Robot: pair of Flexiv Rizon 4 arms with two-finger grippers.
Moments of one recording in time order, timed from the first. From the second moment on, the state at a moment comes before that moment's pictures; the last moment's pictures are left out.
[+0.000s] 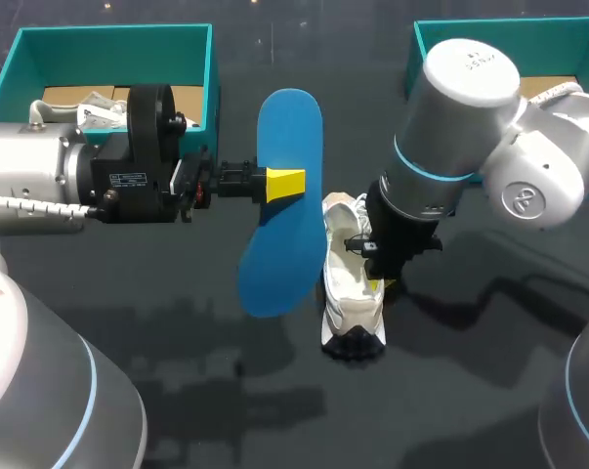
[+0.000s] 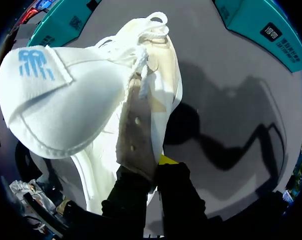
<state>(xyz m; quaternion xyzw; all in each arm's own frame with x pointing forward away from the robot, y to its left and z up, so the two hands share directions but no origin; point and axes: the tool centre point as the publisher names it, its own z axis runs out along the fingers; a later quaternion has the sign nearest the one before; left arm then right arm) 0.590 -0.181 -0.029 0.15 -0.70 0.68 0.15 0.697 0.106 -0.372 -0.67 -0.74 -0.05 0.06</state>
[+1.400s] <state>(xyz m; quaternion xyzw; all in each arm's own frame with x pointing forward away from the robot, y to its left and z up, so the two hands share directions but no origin) 0.590 -0.181 -0.029 0.15 -0.70 0.68 0.15 0.696 0.090 -0.327 -0.63 -0.75 -0.13 0.14</state>
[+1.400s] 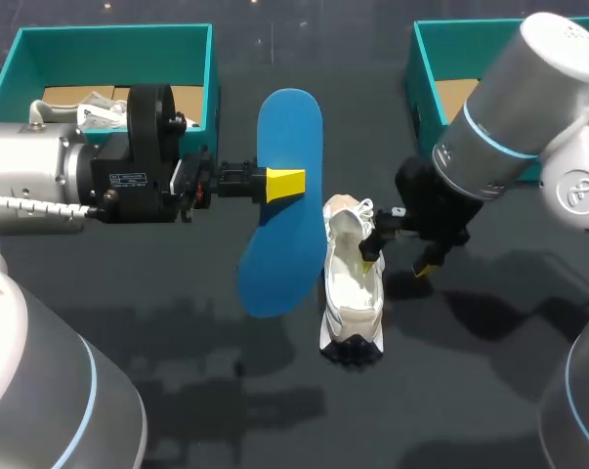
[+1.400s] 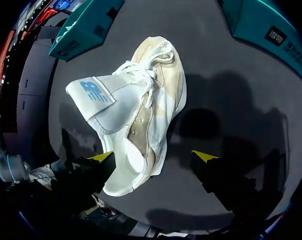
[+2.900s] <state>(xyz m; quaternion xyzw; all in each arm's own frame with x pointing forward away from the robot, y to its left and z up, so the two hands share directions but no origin) 0.641 -0.200 -0.043 -0.25 -0.62 0.70 -0.24 0.743 0.069 -0.229 -0.53 -0.73 -0.31 0.29</state>
